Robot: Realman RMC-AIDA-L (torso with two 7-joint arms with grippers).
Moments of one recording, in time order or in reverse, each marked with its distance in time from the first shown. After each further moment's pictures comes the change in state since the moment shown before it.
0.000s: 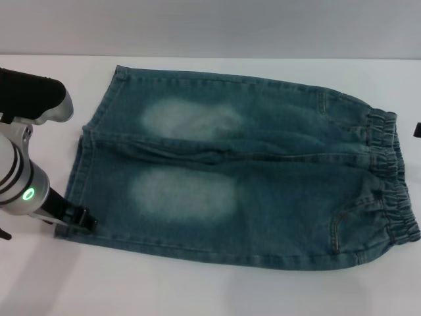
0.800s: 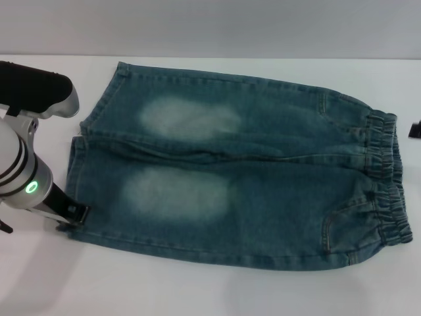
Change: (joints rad) left arm -0.054 -0.001 -0.024 0.046 -0.001 -0.033 0.023; right arm 0.004 0.000 0.004 -0.003 0.024 0.021 0.003
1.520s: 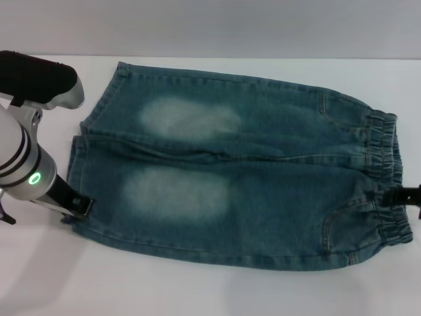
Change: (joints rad) left arm -0.028 0.001 -0.017 -0.004 -0.014 -0.015 0.026; right arm -0.003 0.003 -0.059 -0.133 -0.001 0.091 0.005
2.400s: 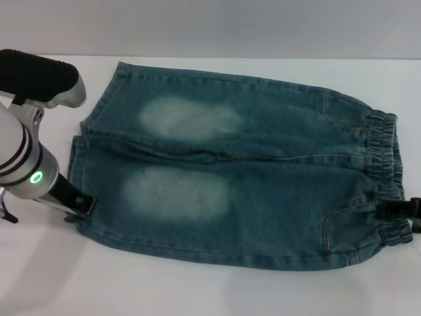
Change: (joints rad) left arm -0.001 0.000 -0.004 -0.002 -0.014 0.004 0.010; right arm 0.005 0.001 -0.024 -0.084 0.006 -0.040 -0.008
